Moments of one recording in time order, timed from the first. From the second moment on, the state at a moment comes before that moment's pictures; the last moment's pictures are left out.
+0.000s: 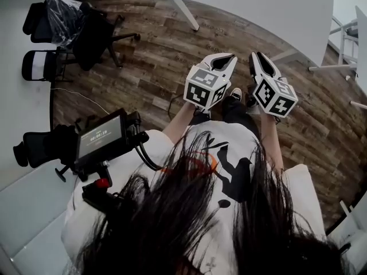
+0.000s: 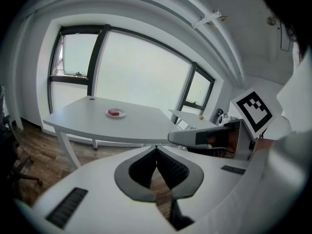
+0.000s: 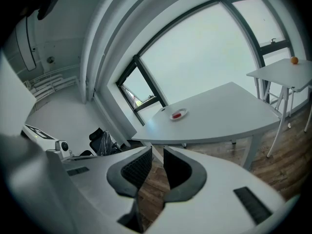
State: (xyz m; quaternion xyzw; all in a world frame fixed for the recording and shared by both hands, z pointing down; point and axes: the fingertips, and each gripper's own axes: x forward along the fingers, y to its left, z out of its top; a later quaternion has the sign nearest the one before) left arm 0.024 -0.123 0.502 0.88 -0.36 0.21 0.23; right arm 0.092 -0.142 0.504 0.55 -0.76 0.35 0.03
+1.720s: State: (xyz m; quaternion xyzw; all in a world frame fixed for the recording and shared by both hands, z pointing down) left arm -0.017 0.112 0.452 0.89 -0.38 0.14 0.20; right arm 0.033 0.111 0.453 0.53 -0.79 0.32 0.04
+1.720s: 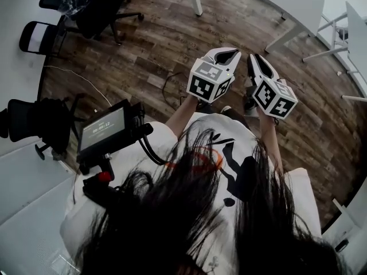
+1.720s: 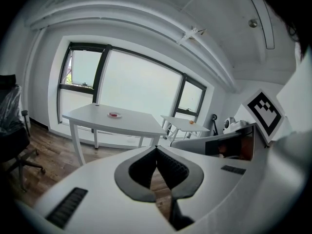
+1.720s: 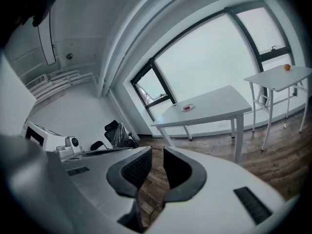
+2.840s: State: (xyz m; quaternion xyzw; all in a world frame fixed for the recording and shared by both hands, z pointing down) left arm 0.014 0.157 0.451 0.89 -0.39 0.15 0.18; right arm 0.049 0.158 0.454 0.50 -0.81 0.30 0.05
